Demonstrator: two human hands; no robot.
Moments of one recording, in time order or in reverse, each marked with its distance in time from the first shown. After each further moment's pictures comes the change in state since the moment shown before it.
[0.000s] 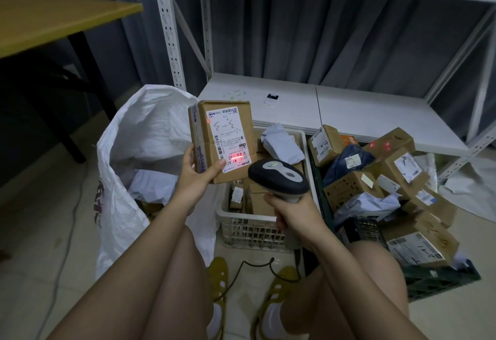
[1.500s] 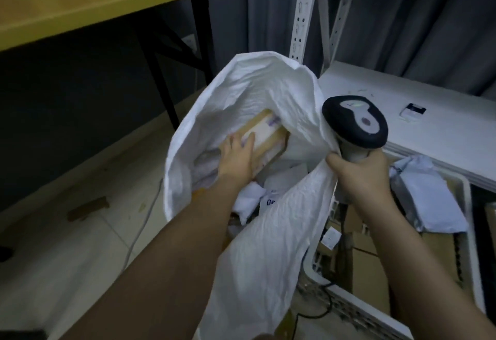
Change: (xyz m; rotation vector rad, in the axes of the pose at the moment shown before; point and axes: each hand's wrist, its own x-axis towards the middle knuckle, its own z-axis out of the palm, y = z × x) left_hand 0.195 -0.067 -0.131 1.379 0.120 -0.109; right_hand 0.233 -0.038 0.153 0.002 0.010 -0.233
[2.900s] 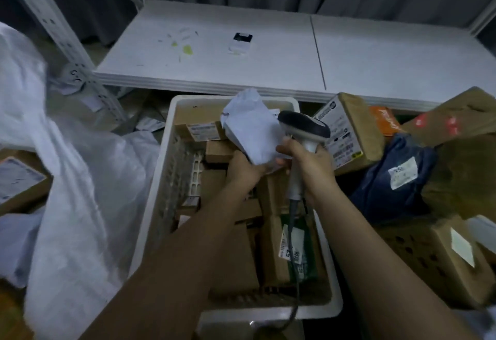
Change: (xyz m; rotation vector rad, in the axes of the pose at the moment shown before) left_hand 0.016 0.369 0.193 -1.002 -0.533 0.059; right_hand 0.070 0.203 -0.242 0.331 0.416 0.477
